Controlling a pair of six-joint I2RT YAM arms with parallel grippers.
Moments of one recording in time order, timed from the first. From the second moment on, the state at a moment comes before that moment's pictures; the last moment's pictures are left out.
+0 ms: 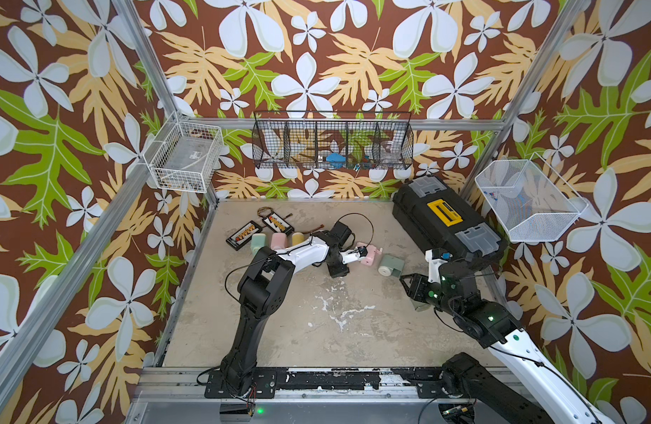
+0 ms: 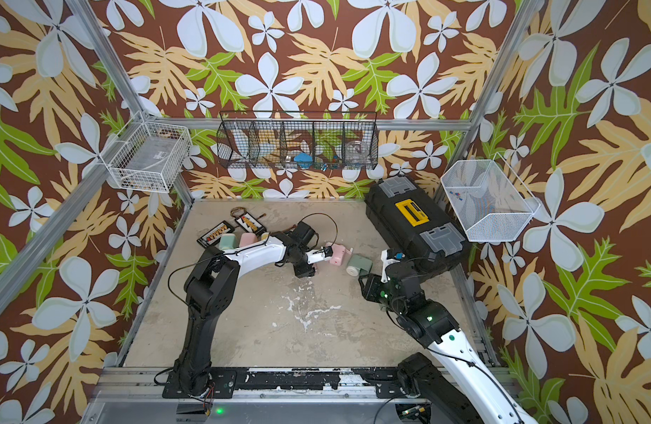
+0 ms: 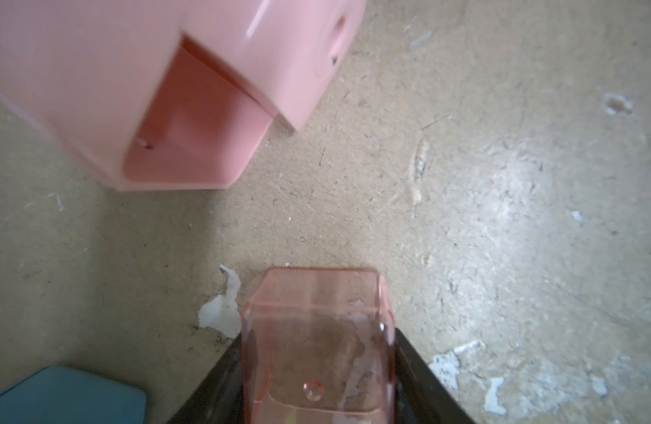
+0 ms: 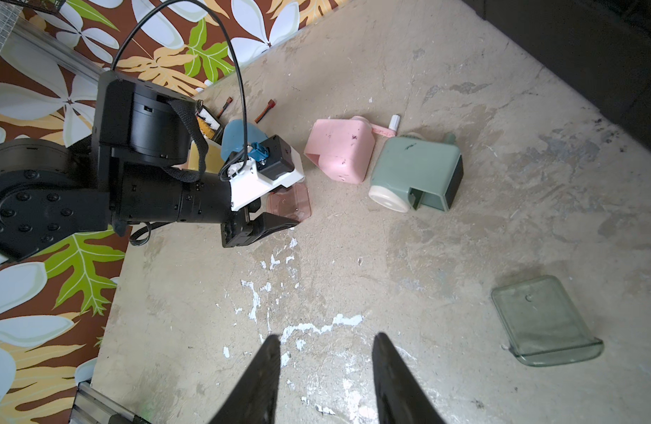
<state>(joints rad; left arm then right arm) -0.64 2.13 1.59 -0.65 0.14 0.66 0.45 0.74 0.73 -0.62 -0.04 0.65</state>
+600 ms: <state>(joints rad) -0.64 1.62 1.18 -0.39 0.24 0.38 0.45 0.84 0.78 -0.61 -0.11 0.64</state>
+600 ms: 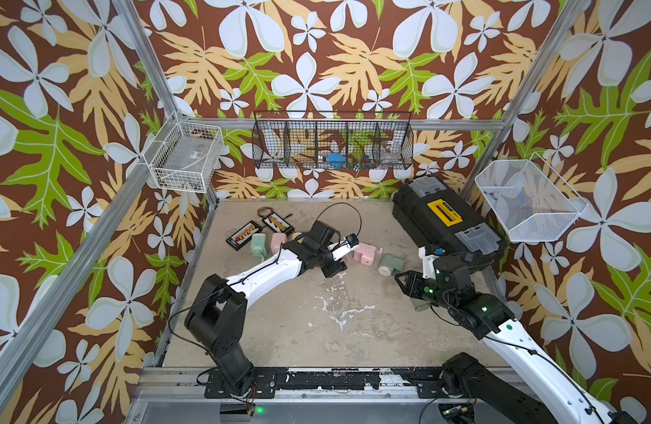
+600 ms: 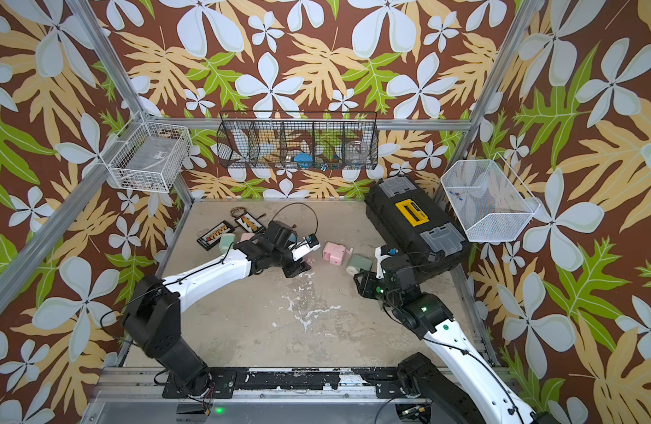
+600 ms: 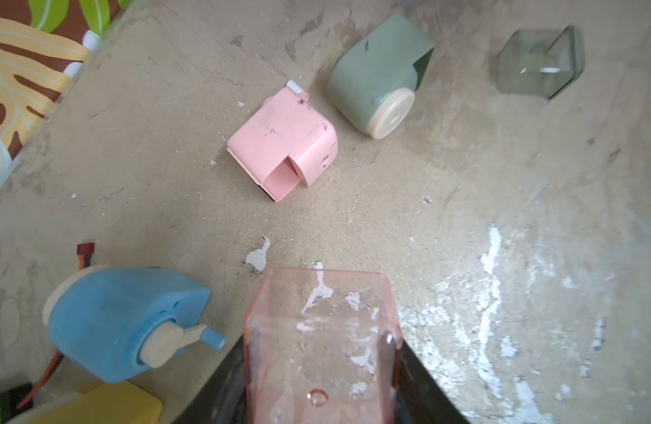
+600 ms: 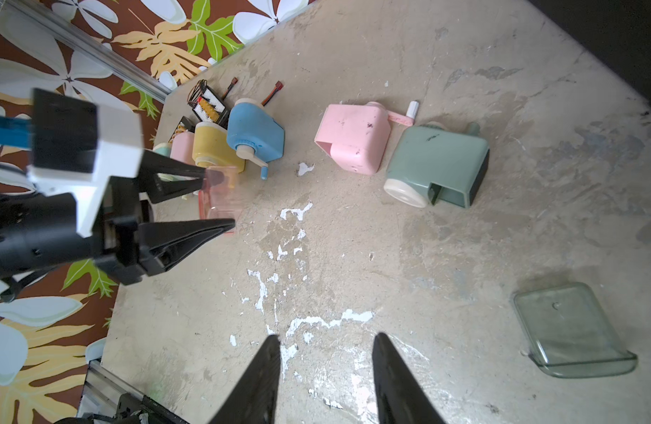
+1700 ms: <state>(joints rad) -0.65 1.19 0.51 0.97 0.65 -0.46 0.46 1.04 0.87 -0.27 -0.78 1.18</state>
